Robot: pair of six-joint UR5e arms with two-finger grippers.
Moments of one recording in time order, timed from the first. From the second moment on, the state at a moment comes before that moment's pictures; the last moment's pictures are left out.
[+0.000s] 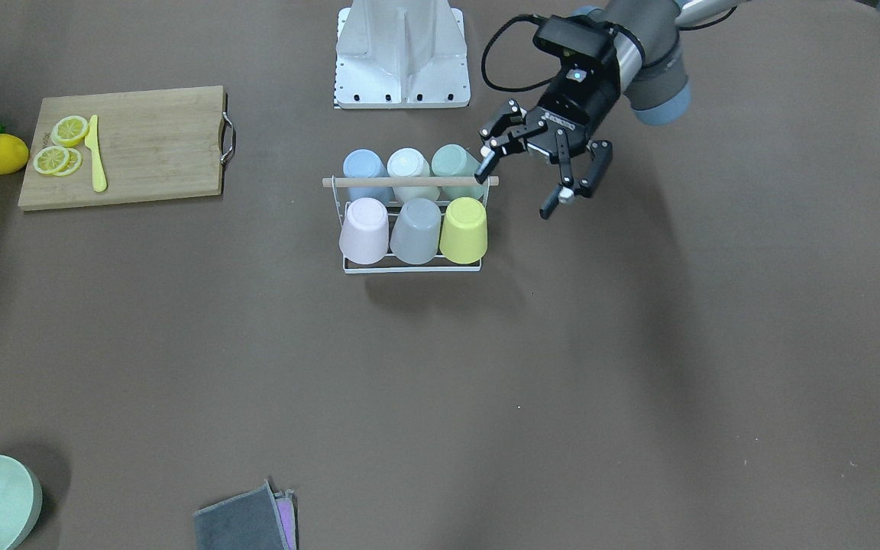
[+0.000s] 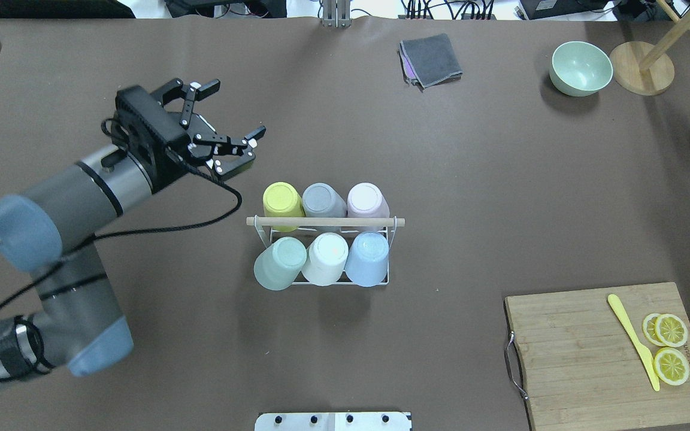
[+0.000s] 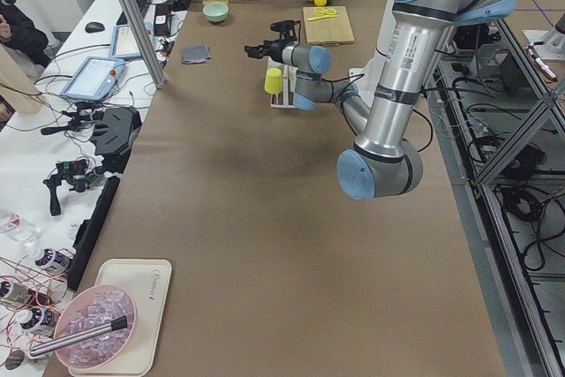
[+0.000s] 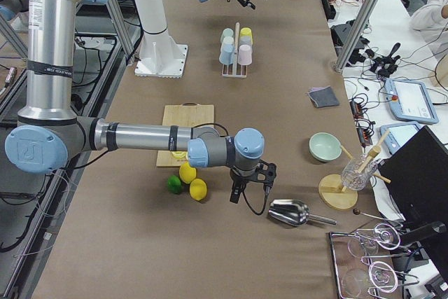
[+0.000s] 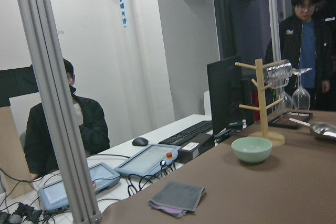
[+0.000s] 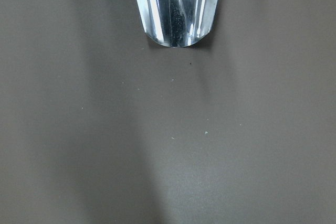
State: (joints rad) left arm -0.63 -1.92 -1.80 -2.72 -1.34 -0.27; right arm 1.43 -1.69 1.64 -1.44 2.35 0.40
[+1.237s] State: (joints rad) left arm -1.19 -1.59 -1.86 -1.75 -2.18 -0.37; right arm 1.43 -1.69 1.64 -1.44 2.34 0.40
